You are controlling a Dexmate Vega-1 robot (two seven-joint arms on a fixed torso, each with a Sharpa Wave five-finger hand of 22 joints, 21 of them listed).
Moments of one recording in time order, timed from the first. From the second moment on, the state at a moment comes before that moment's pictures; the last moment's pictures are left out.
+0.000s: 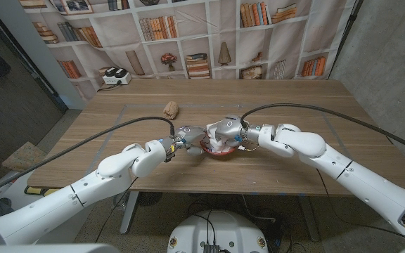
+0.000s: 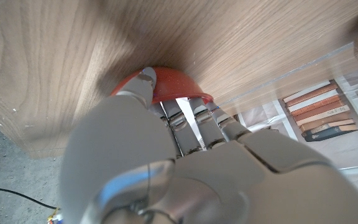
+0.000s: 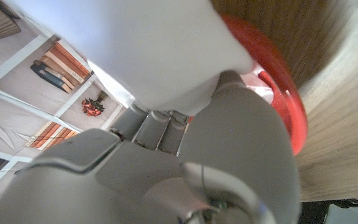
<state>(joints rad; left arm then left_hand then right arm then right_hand) 0.95 0.91 0.65 -2.00 0.75 0.02 -0.11 1.10 0.12 0.40 -0.07 0.18 1.02 -0.11 0.43 0.20 0.96 -0.21 0.20 0.20 0.68 -0.07 0.18 0.17 0.26 -0.04 0.20 0.17 -0.78 -0.73 -0.65 -1.87 -1.25 0.35 0.26 1.27 0.08 0.25 -0.15 0.18 1.06 -0.16 0.28 0.22 1.07 -0.10 0.38 0.25 1.12 -0.21 0.29 0.29 0.76 -0.08 1.06 0.24</state>
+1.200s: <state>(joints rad) 0.94 0.91 0.65 -1.99 0.74 0.02 -0.13 1.08 0.11 0.41 -0.07 0.19 1.01 -0.11 0.45 0.20 0.96 -0.21 0.20 0.20 0.68 -0.06 0.18 0.17 0.26 -0.04 0.20 0.17 -0.88 -0.68 -0.61 -1.85 -1.38 0.18 0.05 1.26 0.08 0.24 -0.15 0.17 1.10 -0.17 0.25 0.21 1.11 -0.11 0.35 0.24 1.25 -0.21 0.34 0.31 0.83 -0.09 1.20 0.20</state>
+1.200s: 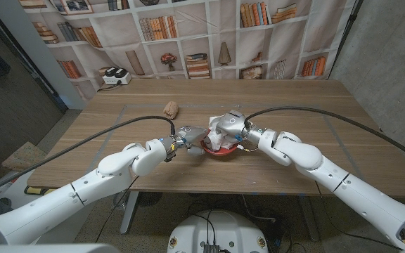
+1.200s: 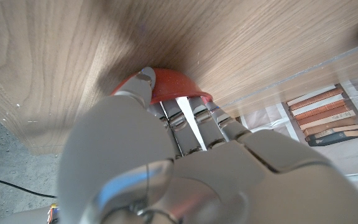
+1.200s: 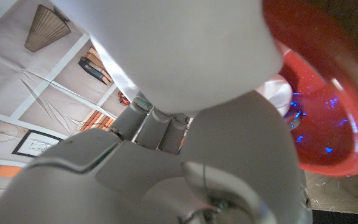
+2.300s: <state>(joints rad) 0.91 0.90 0.66 -1.96 0.72 0.00 -0.13 1.09 0.10 0.43 -0.08 0.19 1.01 -0.11 0.50 0.20 0.97 -0.21 0.20 0.20 0.68 -0.06 0.18 0.17 0.26 -0.04 0.20 0.17 -0.76 -0.64 -0.63 -1.99 -1.27 0.26 0.73 1.25 0.07 0.26 -0.16 0.18 1.11 -0.17 0.25 0.23 1.12 -0.10 0.36 0.25 1.23 -0.24 0.30 0.30 0.78 -0.09 1.17 0.18</state>
